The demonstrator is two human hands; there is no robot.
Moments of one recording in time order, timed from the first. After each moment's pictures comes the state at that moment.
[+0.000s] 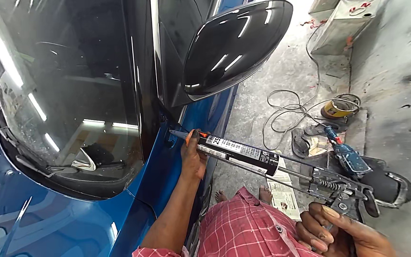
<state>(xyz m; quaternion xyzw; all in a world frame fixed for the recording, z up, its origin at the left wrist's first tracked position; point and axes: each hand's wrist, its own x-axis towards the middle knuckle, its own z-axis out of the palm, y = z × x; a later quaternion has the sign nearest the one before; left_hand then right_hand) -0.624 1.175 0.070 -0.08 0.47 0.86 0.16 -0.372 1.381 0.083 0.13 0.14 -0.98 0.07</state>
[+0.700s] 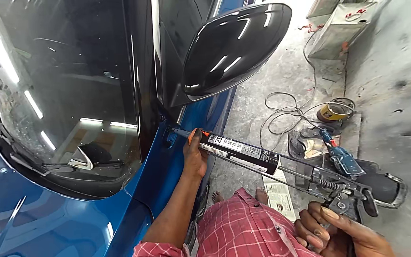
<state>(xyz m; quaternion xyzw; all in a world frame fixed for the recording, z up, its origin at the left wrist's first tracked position) -0.627 1.186 0.059 -0.08 0.47 0.86 0.17 -0.369 1.391 0.082 0.15 0.16 -0.97 0.06</state>
